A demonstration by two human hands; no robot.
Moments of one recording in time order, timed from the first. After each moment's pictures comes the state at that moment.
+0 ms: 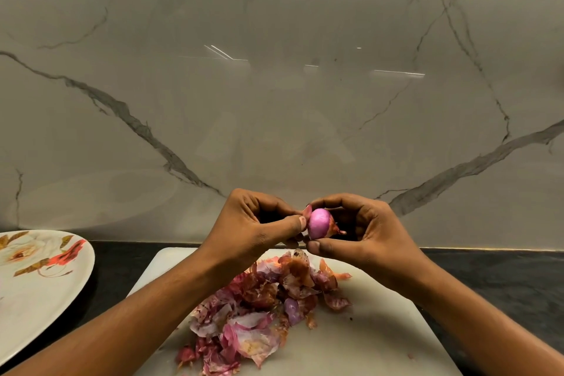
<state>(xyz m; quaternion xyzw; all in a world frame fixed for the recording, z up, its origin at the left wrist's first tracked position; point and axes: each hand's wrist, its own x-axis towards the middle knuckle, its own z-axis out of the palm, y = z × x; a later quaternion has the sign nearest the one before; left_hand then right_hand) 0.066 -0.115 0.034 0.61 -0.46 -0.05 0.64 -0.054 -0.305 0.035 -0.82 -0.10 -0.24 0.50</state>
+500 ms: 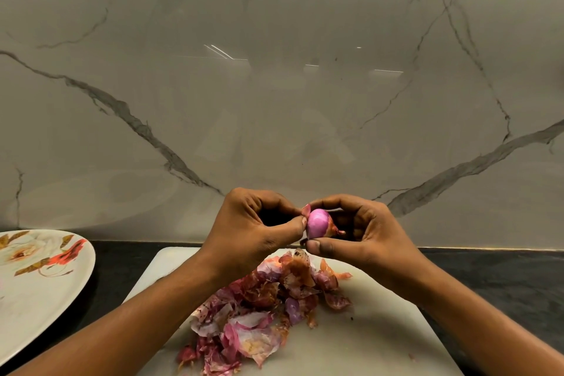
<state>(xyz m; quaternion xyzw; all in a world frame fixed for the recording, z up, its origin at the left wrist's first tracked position) 0.065 -0.116 0.032 0.63 -0.49 0.04 0.60 -0.055 -0.301 0.036 -0.80 -0.09 -0.22 0.55</state>
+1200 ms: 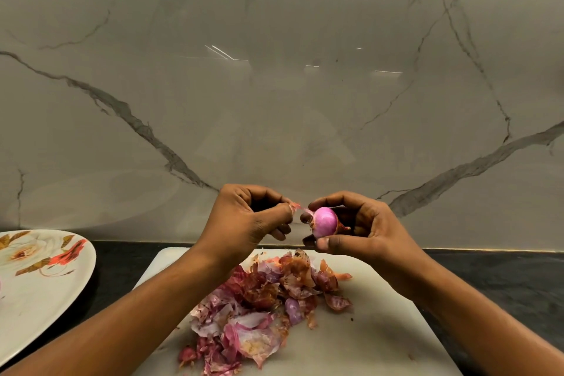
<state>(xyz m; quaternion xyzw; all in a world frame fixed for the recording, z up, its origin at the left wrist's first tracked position) 0.070 -0.117 0.036 0.62 -0.39 -0.03 0.68 -0.055 -0.306 0.038 -0.79 -0.05 -0.19 0.58</state>
